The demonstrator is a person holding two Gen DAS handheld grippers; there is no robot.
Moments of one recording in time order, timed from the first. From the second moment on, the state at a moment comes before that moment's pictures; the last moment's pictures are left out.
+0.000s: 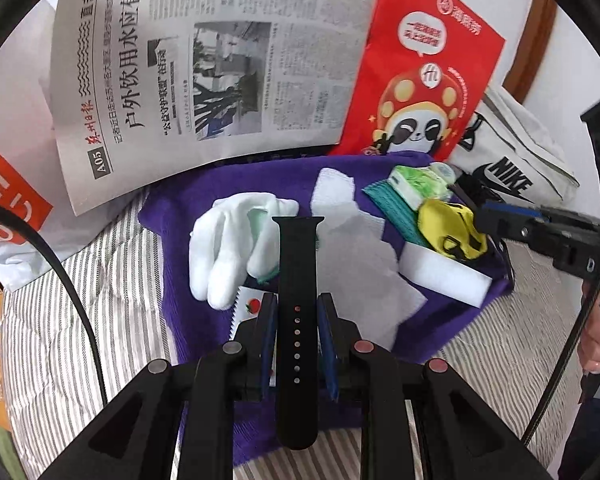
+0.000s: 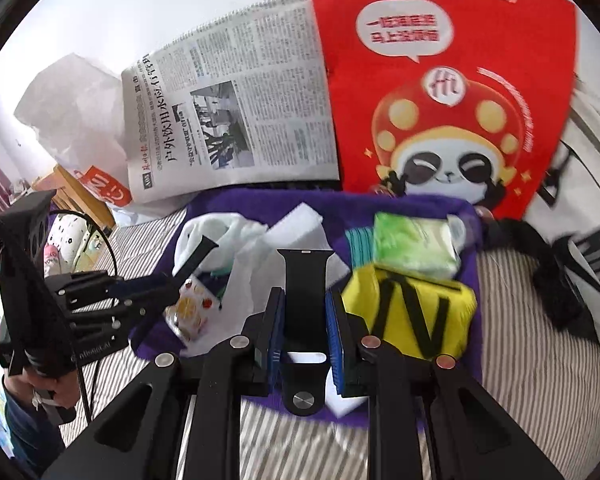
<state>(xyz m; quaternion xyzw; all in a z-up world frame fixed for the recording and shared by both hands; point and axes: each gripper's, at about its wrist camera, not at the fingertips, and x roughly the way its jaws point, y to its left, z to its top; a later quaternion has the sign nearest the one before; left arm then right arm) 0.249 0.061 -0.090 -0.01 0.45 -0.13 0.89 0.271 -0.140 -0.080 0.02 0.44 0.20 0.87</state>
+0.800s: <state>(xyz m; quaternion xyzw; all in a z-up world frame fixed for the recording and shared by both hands) 0.266 0.081 -0.127 -0.01 0.47 -0.14 0.87 0.336 -0.107 -0.117 -0.01 0.48 0.20 0.85</state>
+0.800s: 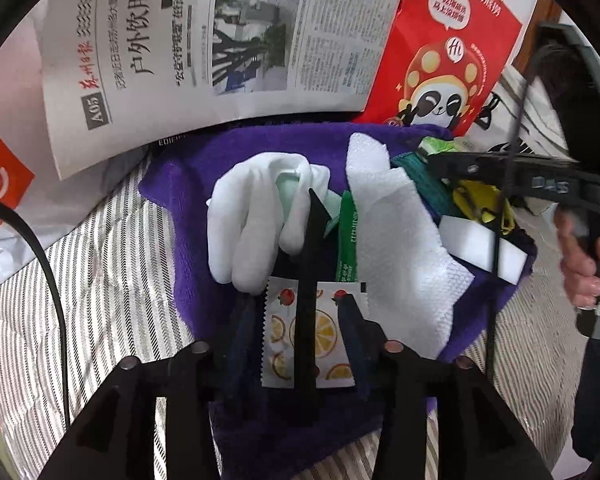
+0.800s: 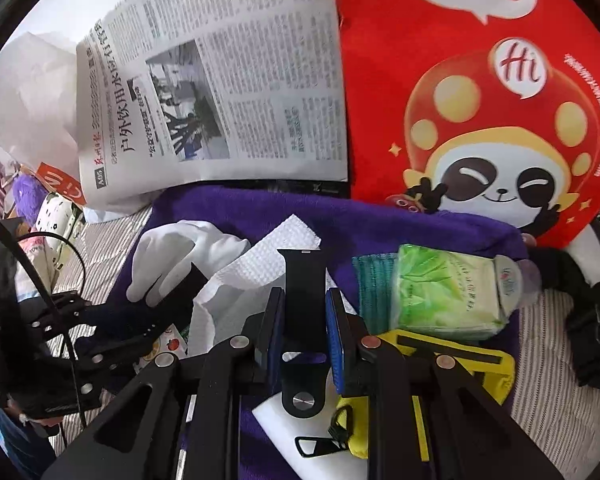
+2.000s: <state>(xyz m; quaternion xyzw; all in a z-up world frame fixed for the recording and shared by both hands) 0.216 0.103 -0.093 -0.02 0.47 -0.11 0.88 0.310 -0.113 -0.091 -0.01 0.48 0.19 0.85</state>
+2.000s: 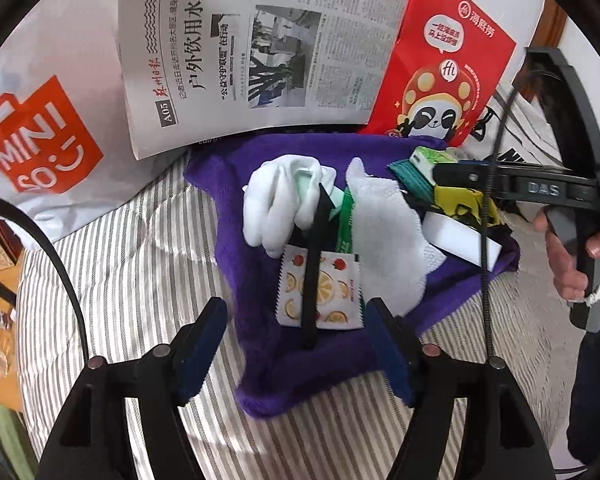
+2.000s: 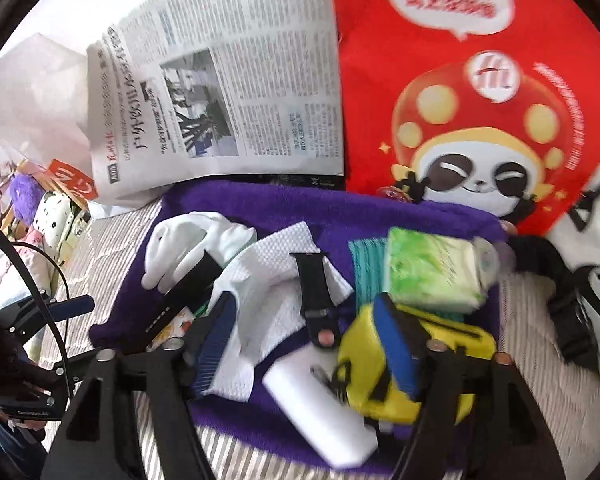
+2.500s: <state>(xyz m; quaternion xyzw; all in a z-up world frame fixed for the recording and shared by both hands) 0.143 0.043 -0.051 0.01 0.44 -0.08 0.90 0.187 -0.162 -0.061 -0.02 0.47 0.12 0.88</state>
